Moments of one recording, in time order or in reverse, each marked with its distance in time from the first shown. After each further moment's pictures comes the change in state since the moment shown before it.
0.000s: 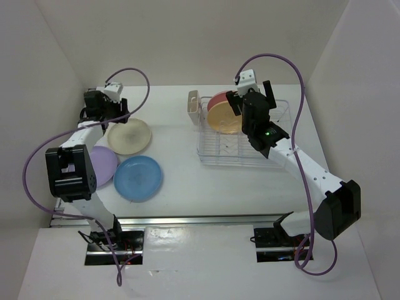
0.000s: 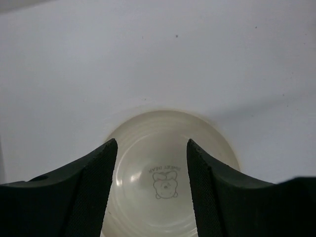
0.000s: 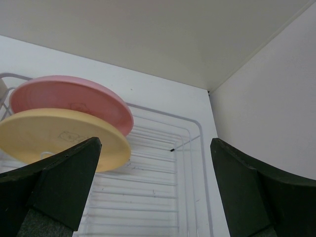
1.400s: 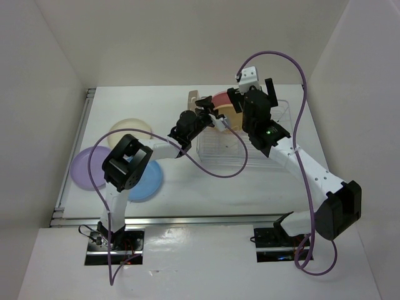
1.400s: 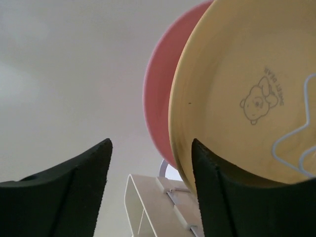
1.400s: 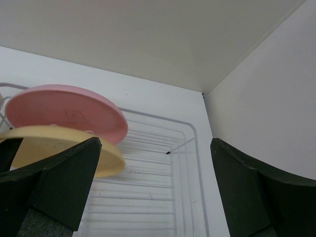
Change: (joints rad) left arm -0.760 0.373 0.085 0.856 -0.201 0.759; right arm 0.000 0.000 0.029 -0.003 0.026 -0.007
